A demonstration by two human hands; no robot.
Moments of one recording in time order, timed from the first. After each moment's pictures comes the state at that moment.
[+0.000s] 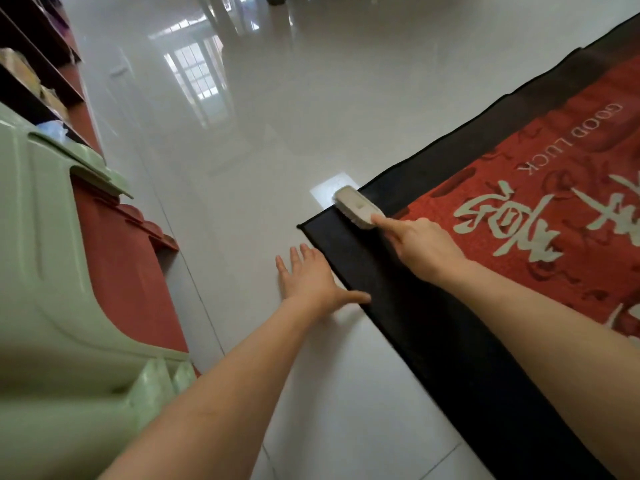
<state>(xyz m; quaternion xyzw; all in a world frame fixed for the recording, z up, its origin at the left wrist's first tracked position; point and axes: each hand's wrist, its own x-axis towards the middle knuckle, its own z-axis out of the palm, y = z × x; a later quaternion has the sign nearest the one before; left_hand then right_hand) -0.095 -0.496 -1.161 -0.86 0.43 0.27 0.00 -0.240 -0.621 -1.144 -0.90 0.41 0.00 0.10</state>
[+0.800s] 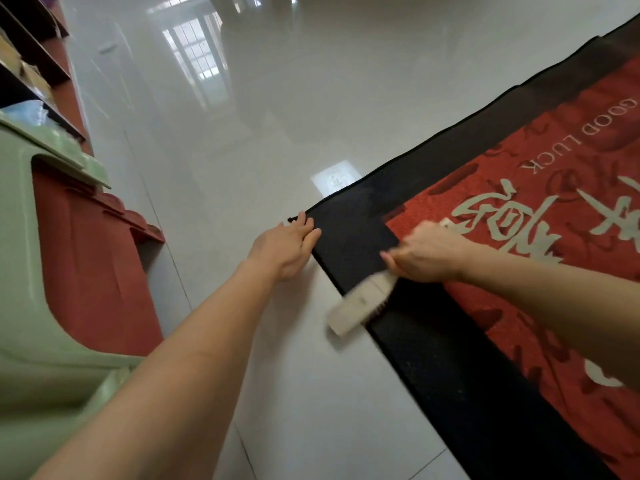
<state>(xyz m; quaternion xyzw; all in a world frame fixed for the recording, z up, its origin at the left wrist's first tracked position) -0.039 -0.528 -1.162 -0.80 0.54 0.26 0.02 -0.255 -0.653 -1.174 -0.99 0.08 -0.02 -0.06</state>
